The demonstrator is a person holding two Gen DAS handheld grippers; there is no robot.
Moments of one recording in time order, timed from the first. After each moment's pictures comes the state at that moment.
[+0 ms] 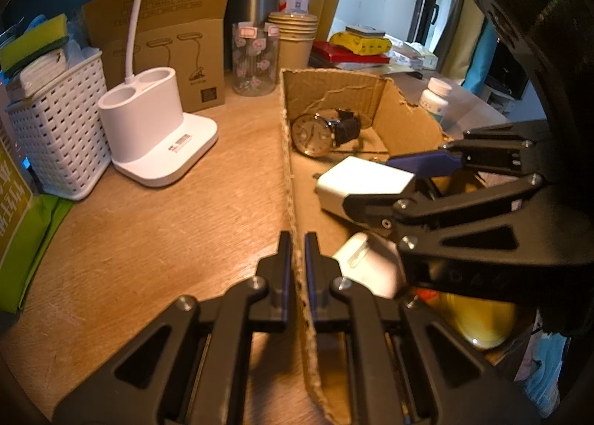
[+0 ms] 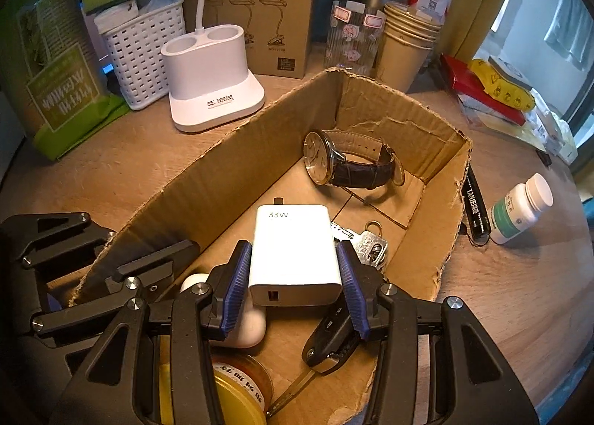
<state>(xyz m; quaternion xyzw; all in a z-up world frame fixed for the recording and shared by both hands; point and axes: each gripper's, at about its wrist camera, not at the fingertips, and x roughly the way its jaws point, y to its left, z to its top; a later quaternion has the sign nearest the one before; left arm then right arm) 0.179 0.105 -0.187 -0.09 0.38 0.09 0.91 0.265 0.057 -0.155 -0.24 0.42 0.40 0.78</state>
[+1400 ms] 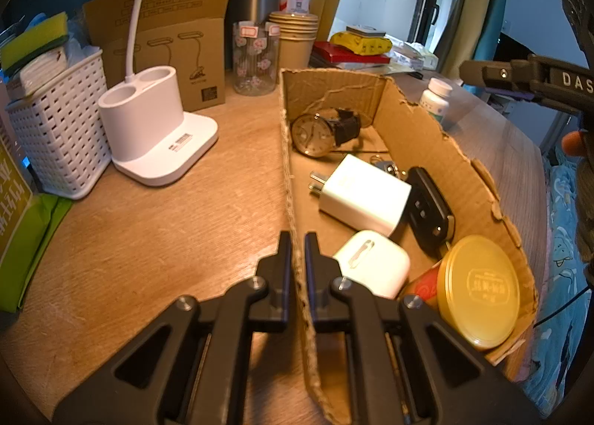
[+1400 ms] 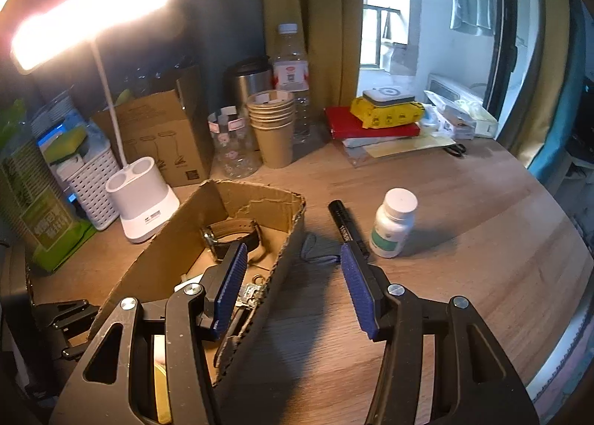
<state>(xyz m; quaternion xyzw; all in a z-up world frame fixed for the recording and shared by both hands) 0.179 0.105 -0.188 -0.10 0.38 0.08 0.91 0.302 -0.044 -0.085 -0.09 0.34 0.31 0.88</state>
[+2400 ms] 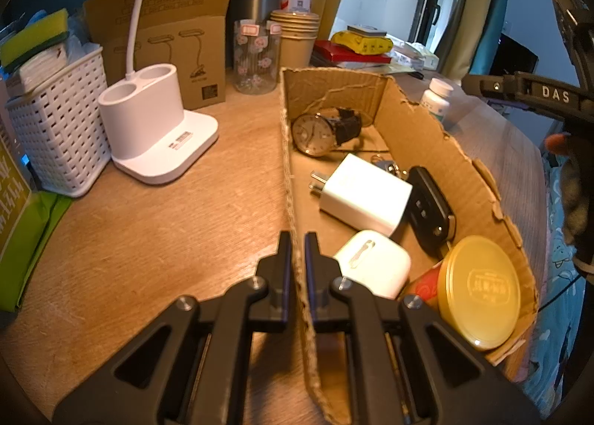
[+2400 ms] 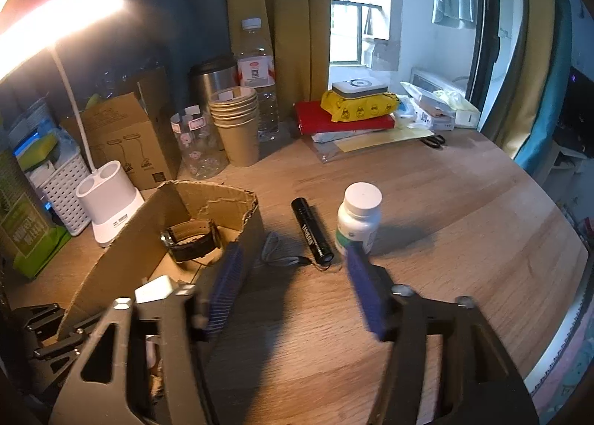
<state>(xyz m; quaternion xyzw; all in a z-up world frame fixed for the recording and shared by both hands) 0.178 0.107 -0.189 -0.10 0.38 0.08 0.91 0.330 -0.063 -0.099 -0.08 0.34 0.29 0.89</state>
